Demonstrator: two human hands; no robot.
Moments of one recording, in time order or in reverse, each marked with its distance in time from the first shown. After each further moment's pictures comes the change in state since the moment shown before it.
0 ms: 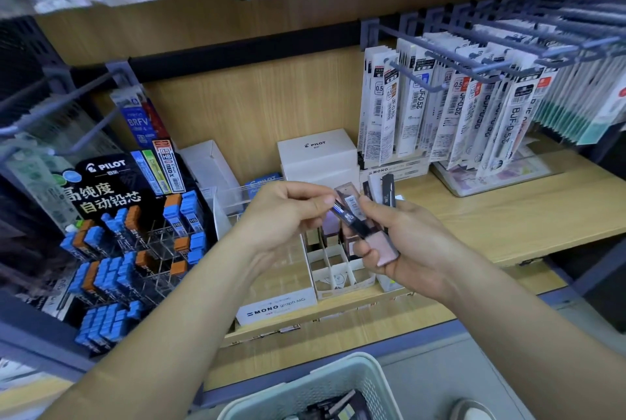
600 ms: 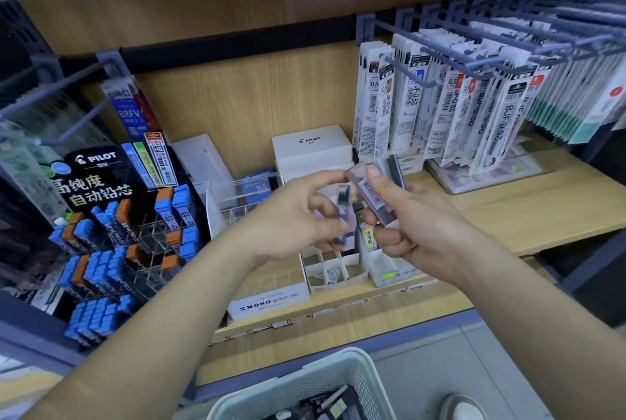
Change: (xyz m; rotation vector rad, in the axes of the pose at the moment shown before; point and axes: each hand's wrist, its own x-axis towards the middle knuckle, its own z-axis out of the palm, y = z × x) left_hand -0.020 0.014 0.009 0.354 -0.281 0.104; right_hand -0.006 -0.017 -0.012 -0.197 0.051 -0.122
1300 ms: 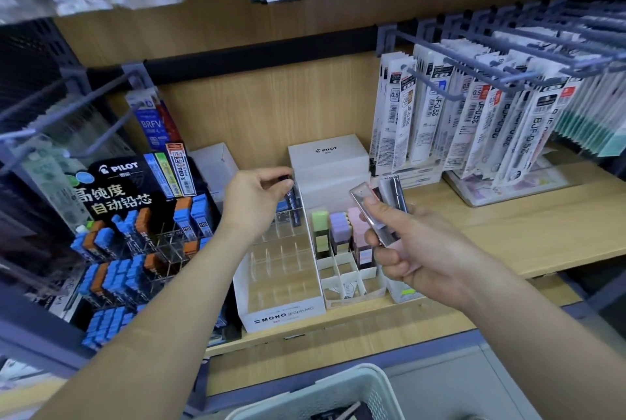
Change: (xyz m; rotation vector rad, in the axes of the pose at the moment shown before) left_hand 0.045 -0.063 -0.063 0.121 0.676 0.044; right_hand 0.008 0.009 0.014 0.040 -0.049 0.103
